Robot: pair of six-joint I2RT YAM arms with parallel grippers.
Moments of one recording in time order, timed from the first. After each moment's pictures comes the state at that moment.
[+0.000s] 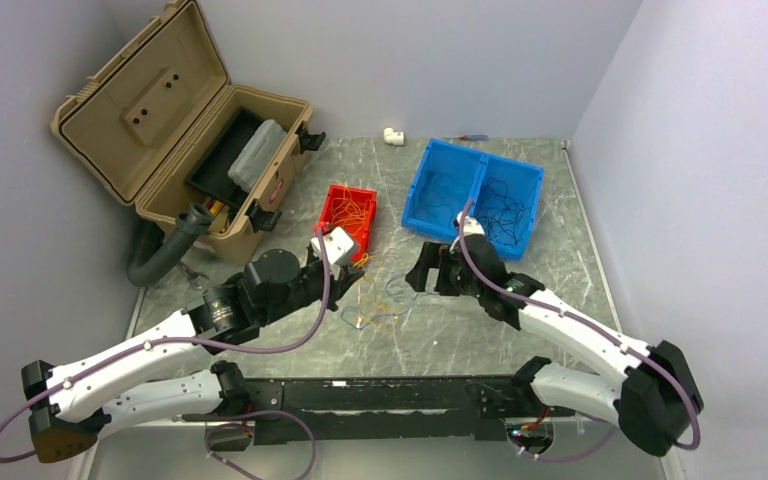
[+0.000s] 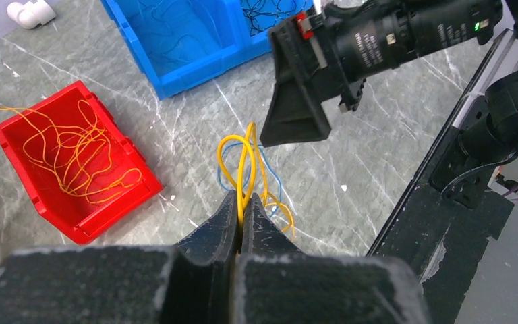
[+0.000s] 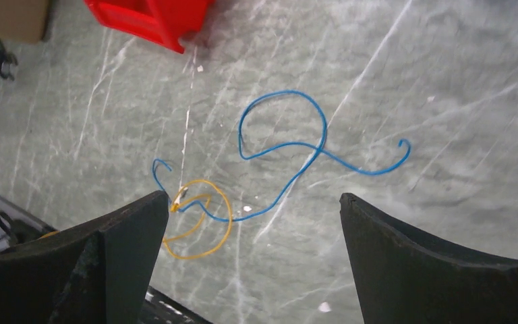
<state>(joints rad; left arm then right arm) -1.05 0.85 0.86 -0.26 -0.13 -0.08 0.63 1.03 0.59 -0.19 -0.01 0.62</state>
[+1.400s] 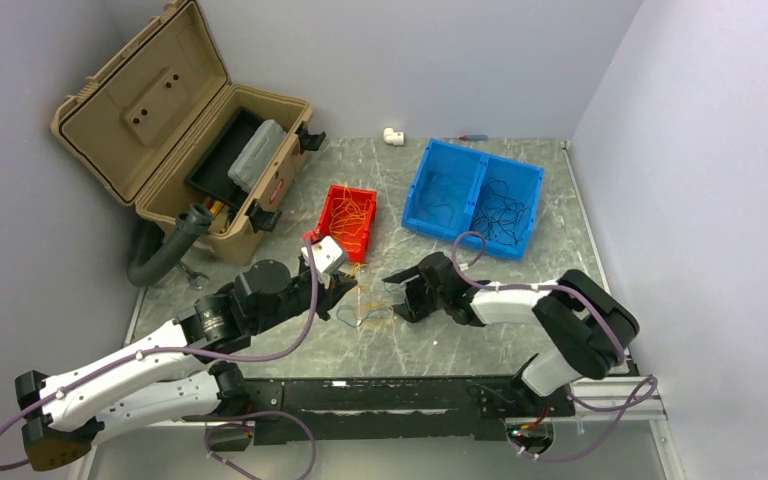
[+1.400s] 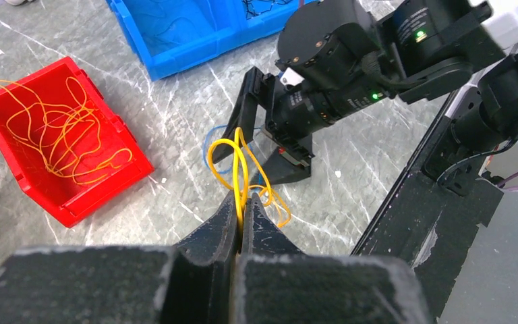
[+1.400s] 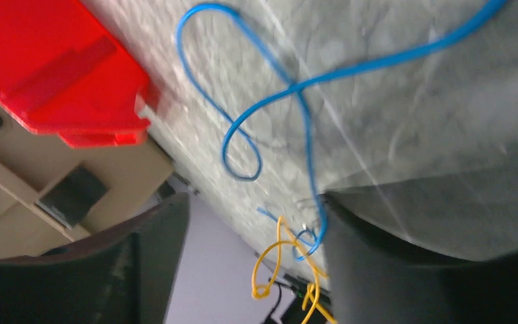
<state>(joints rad) -1.05 0.77 0.78 -0.28 -0.13 -0.12 0.75 1.48 0.51 0.16 -0.03 1.85</state>
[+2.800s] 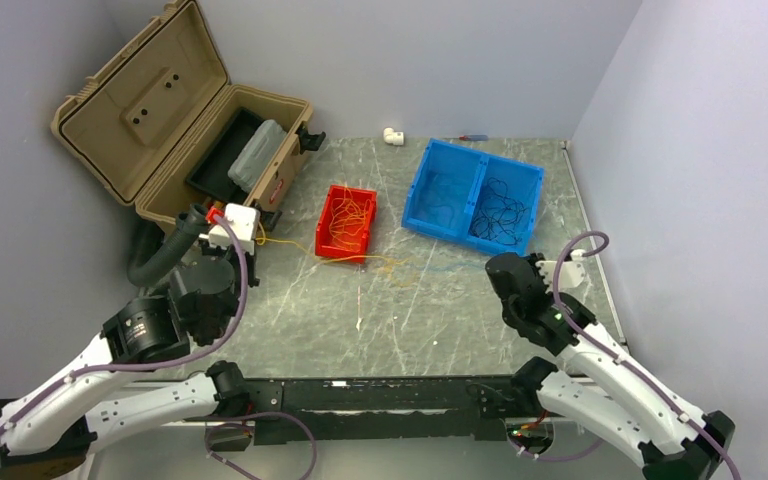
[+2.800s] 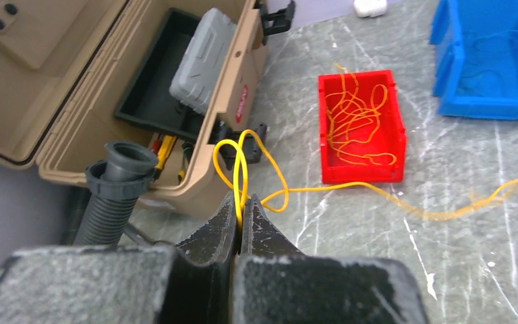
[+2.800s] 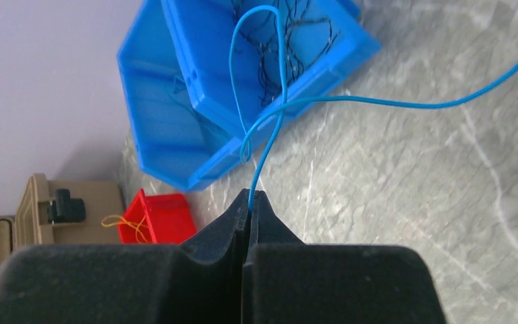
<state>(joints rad) -1.04 0.65 1.06 -0.71 -0.90 -0.08 0.68 0.71 0.66 -0.70 0.83 1.52</state>
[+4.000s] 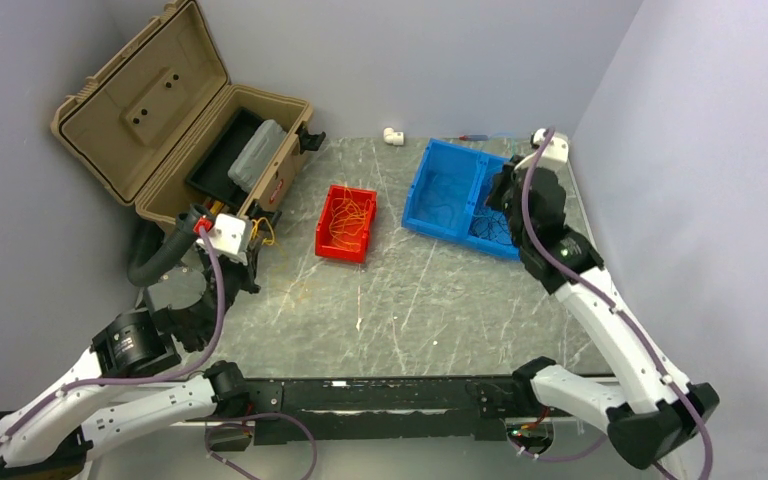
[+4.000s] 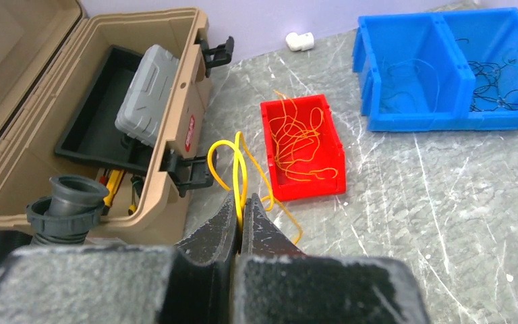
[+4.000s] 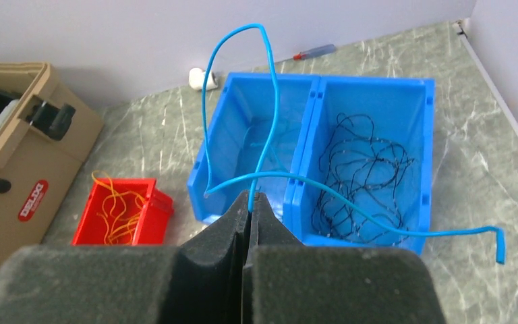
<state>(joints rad) -1.03 0.55 0.99 -0.58 -0.76 -0.03 0.50 0.98 1.08 -0.32 0.53 0.38</state>
